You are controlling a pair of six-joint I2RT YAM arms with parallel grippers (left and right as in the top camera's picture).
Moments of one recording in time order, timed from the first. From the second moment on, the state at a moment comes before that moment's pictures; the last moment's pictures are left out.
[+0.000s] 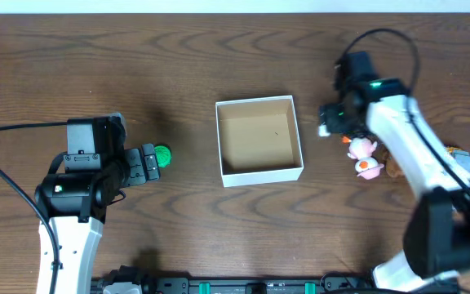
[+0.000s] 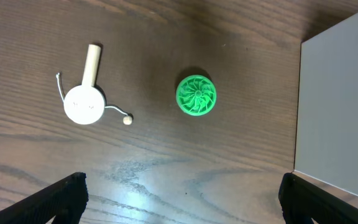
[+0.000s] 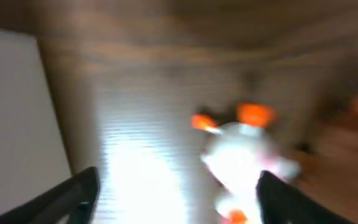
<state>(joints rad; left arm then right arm) 0.01 1.05 1.00 -1.02 0.02 -0.18 0.15 1.71 1.36 -0.96 0.10 0.24</state>
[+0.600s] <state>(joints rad) 0.01 1.05 1.00 -1.02 0.02 -0.18 -0.25 1.59 1.29 -0.99 0.11 0.13</state>
